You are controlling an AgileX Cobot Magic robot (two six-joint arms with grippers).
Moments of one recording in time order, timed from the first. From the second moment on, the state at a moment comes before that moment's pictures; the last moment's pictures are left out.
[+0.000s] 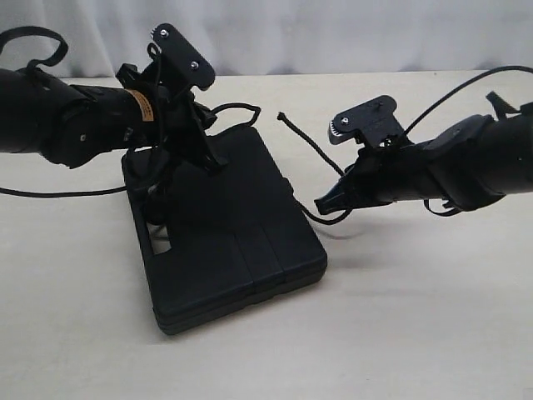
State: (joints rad) left arm -0.50 1.77 -0.96 0.13 -0.12 0.26; right arm 0.36 1.80 -0.84 1.15 -0.01 -1.26
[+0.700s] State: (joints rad) left arm -0.49 1.82 -0.96 0.13 -0.16 0.26; right arm 0.57 1.78 -0.80 1.13 -0.23 -1.40
